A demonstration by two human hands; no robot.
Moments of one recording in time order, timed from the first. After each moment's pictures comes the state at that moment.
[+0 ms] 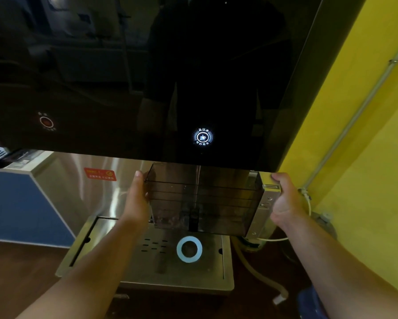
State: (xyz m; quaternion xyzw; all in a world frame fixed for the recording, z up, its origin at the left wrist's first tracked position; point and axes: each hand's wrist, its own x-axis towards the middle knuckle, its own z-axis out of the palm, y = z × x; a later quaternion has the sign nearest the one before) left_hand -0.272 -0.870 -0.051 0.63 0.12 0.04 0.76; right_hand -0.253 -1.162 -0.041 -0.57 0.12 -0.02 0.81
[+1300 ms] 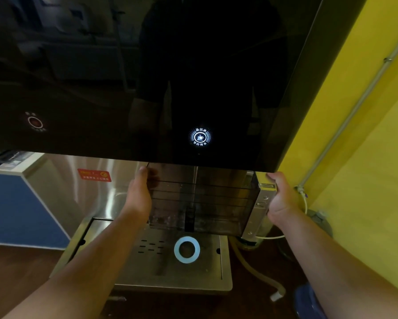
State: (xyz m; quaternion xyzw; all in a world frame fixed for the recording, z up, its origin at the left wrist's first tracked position) left_hand -0.241 -0.869 -0.063 0.67 0.13 0.05 0.73; right_hand -0.251 -1.156 -0.038 -0.58 0.12 -0.04 0.80
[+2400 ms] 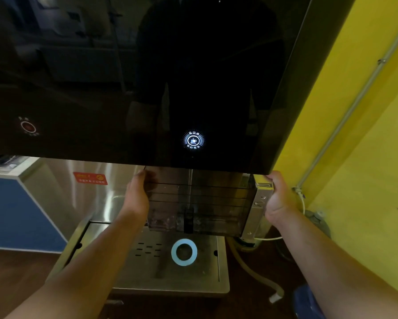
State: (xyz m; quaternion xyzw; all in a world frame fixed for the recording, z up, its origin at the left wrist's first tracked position) left_hand -0.232 -0.875 -0.070 0.66 0.12 0.08 0.73; right_hand -0.258 -1.153 -0.018 -0.54 0.11 -0.04 0.83
